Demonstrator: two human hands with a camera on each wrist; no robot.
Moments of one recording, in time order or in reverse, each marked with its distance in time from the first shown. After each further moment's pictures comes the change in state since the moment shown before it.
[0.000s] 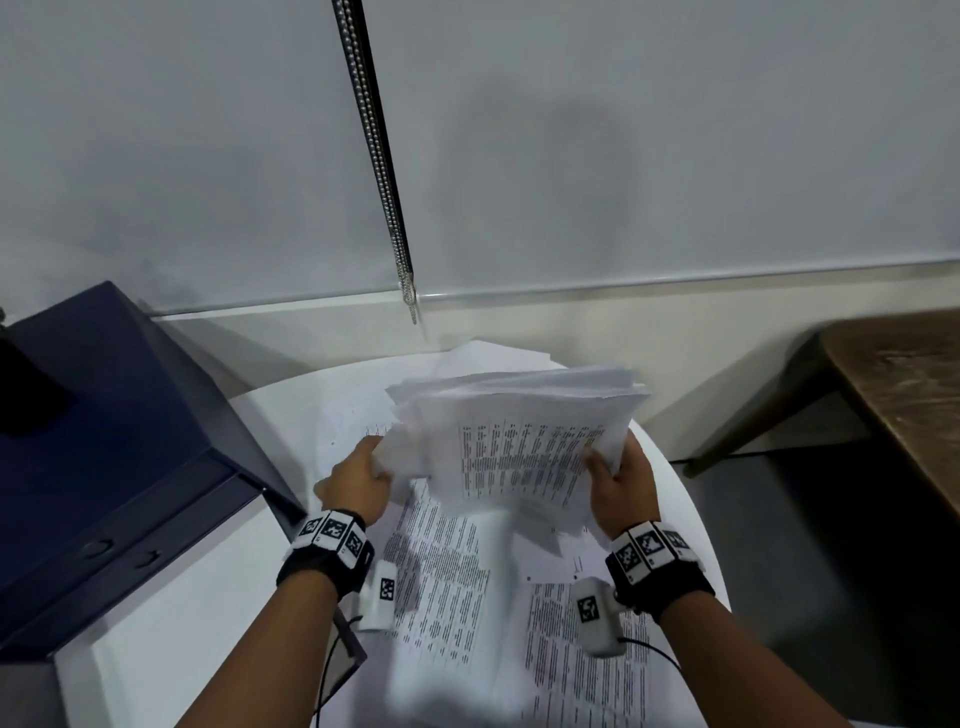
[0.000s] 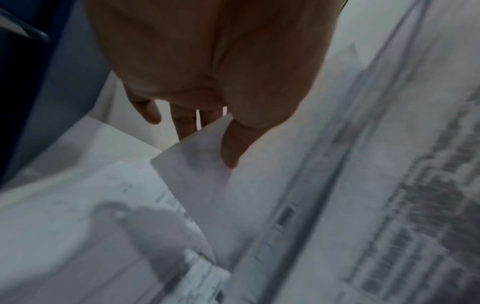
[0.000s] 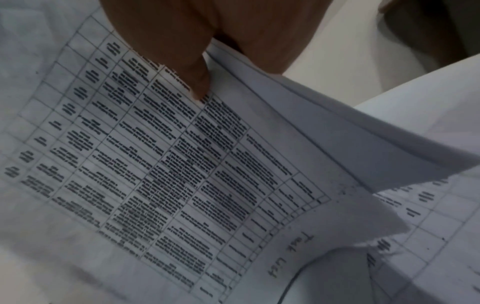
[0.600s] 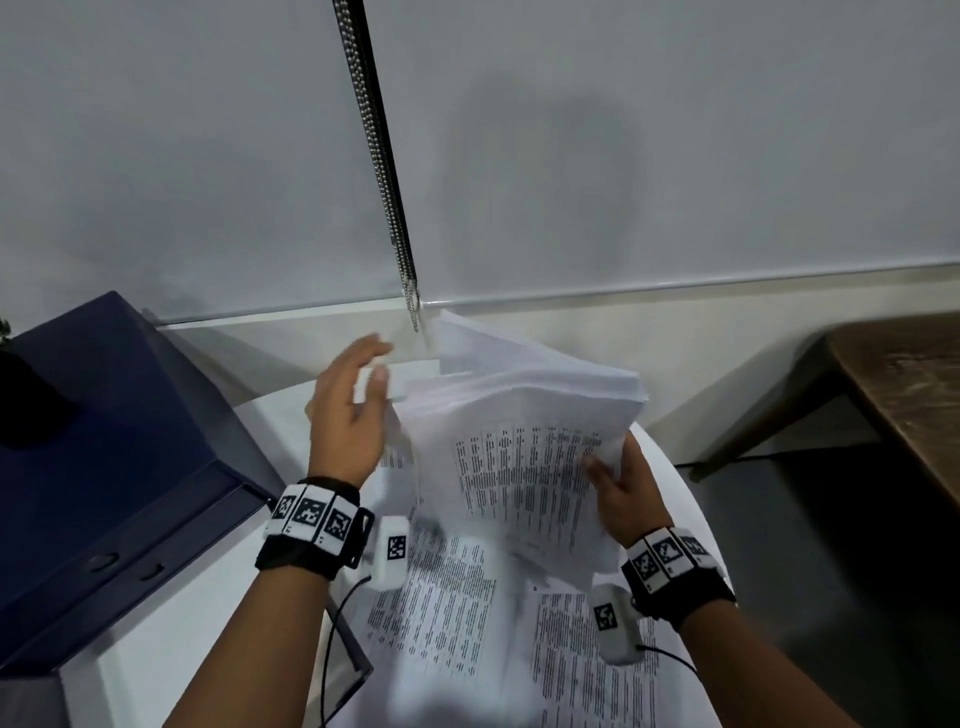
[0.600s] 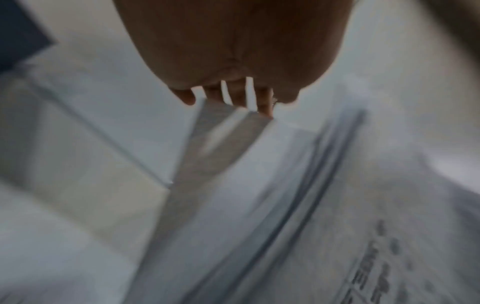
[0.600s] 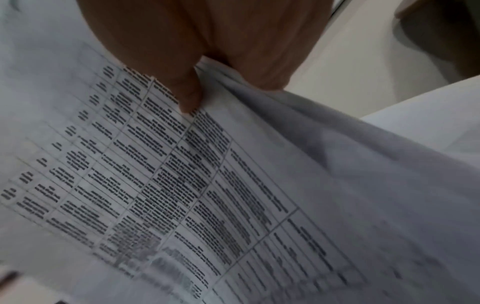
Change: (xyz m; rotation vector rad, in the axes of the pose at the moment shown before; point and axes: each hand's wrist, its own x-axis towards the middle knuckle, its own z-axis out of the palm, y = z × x) left_hand -0.007 0.066 -0.069 -0.536 0.368 0.544; right_hand 0.004 -0.012 -0.003 -0.002 -0.150 -0.001
